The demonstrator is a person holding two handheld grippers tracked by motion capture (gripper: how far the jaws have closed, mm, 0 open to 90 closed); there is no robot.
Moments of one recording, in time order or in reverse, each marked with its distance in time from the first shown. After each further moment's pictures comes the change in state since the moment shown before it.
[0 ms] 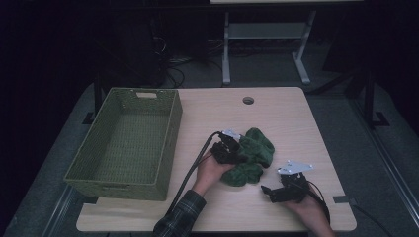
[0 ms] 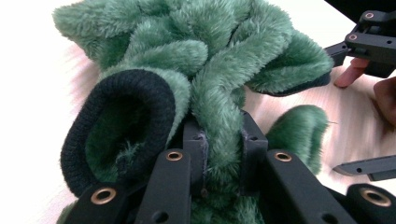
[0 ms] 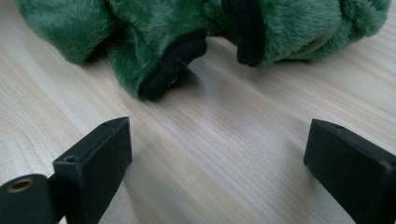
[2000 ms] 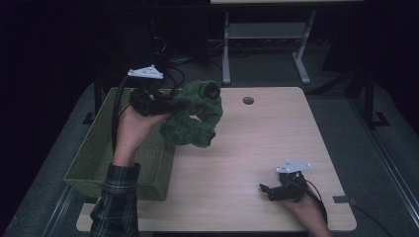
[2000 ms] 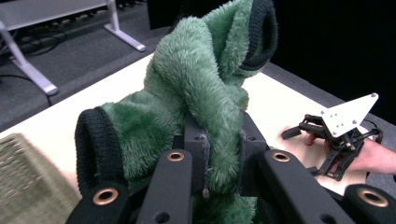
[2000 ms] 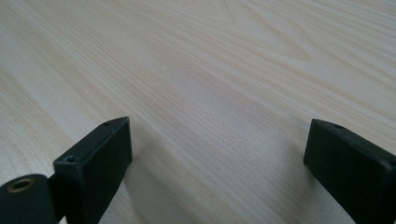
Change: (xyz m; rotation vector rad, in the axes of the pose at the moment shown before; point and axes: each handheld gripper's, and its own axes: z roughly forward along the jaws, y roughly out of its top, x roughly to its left) left arm 0.001 0.061 -0.268 -0.260 0.181 0.084; right arm 0.002 0.004 0.004 -0.002 -0.016 0.014
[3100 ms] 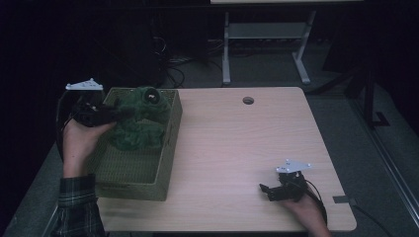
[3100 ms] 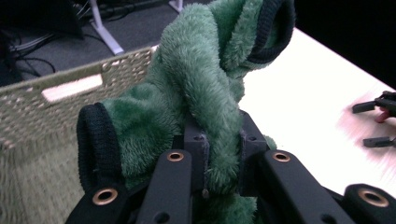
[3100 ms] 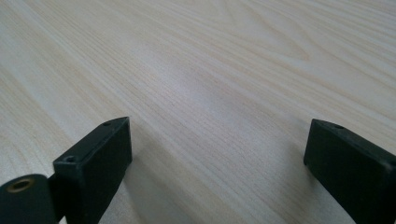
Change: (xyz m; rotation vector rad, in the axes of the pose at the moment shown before) left arm 0.068 -0.066 -0.093 0.028 0.203 -0.115; right arm 0.000 0.000 0.000 0.001 0.000 -0.002
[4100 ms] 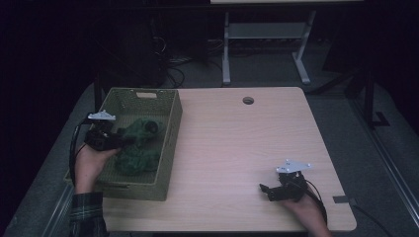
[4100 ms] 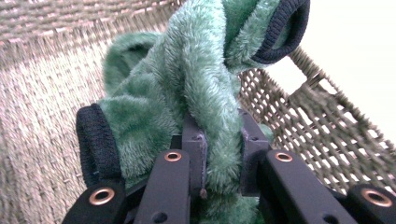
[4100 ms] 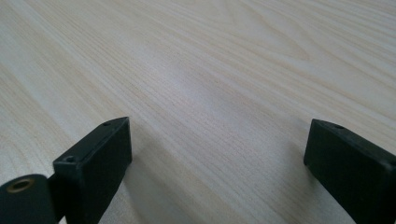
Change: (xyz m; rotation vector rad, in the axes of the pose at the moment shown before) left arm 0.027 -0.082 0.040 0.177 0.063 -0.071; right arm 0.000 0.000 0.000 -0.003 0.001 -0.002
